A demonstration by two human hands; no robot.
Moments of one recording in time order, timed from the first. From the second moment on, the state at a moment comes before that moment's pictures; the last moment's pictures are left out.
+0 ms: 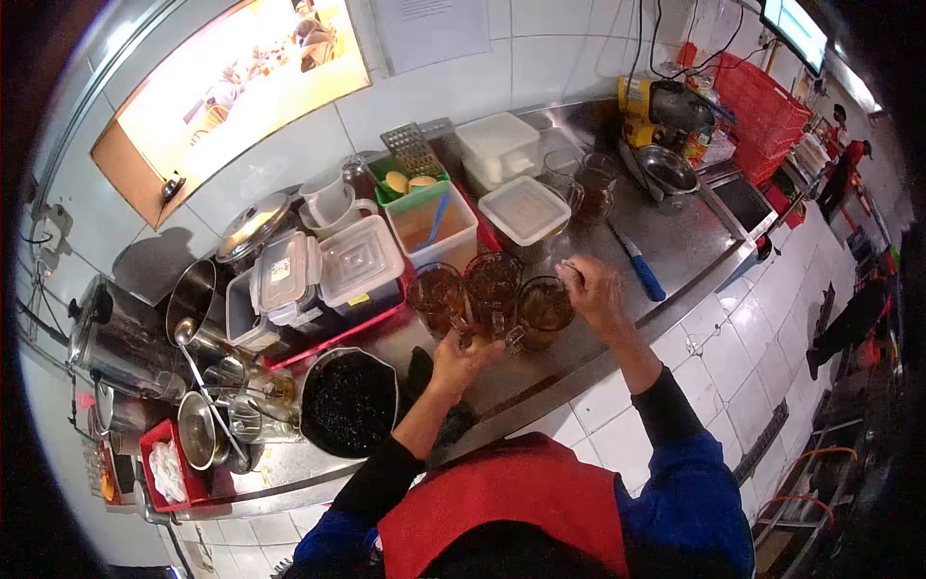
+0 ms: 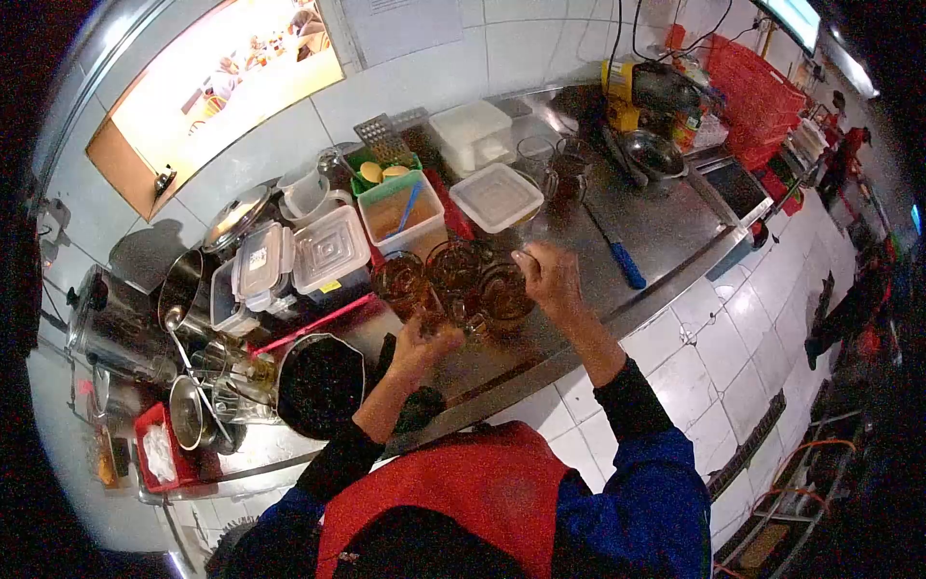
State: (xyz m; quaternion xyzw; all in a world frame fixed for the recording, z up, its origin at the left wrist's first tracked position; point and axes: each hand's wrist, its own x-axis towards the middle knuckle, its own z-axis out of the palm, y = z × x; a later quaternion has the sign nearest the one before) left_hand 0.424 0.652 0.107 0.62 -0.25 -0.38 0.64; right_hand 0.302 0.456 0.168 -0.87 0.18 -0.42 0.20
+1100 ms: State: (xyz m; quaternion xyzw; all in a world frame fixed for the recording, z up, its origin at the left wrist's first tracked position) left_hand 0.424 0.626 0.109 0.60 -0.19 -0.43 0.65; right_hand 0.385 0.496 0.271 -0.82 -0.02 -0.55 0.17
